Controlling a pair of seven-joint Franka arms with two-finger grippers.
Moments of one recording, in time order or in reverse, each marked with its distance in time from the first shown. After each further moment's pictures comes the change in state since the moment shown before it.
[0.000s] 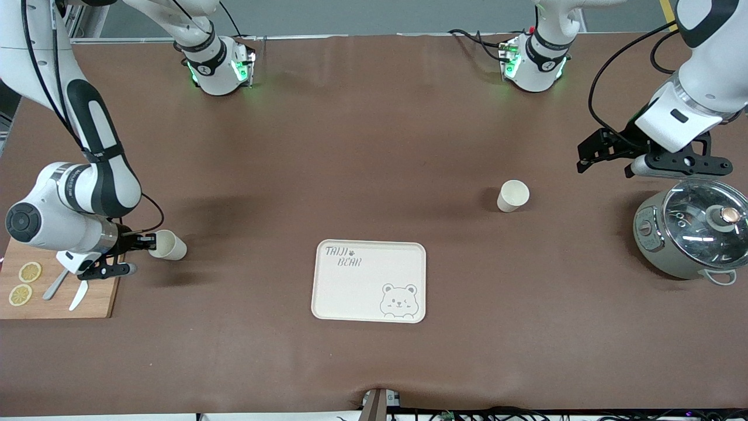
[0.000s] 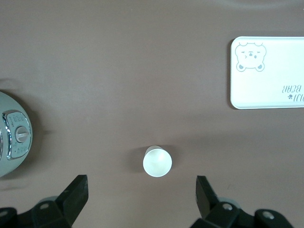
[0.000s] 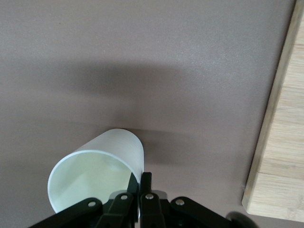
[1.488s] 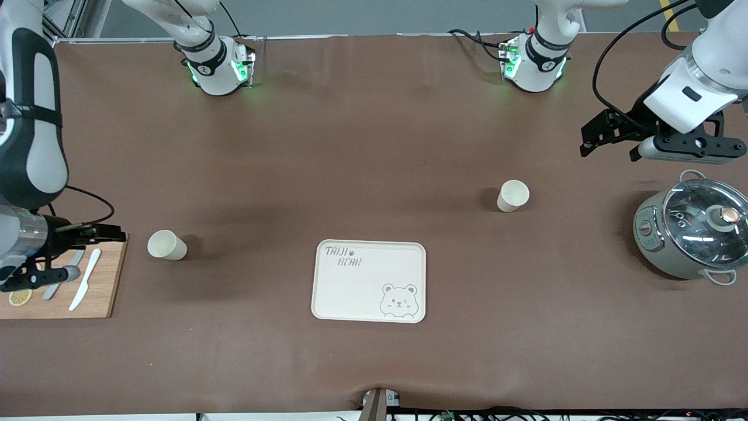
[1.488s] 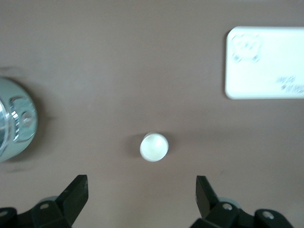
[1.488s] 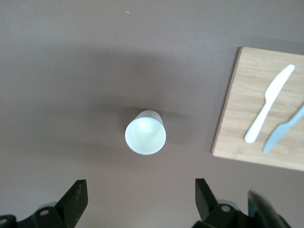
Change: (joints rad) left arm -0.038 -0.001 0.016 0.094 0.052 -0.168 -0.034; right arm 0.040 -0.036 0.018 0.534 -0.021 -0.644 0.058
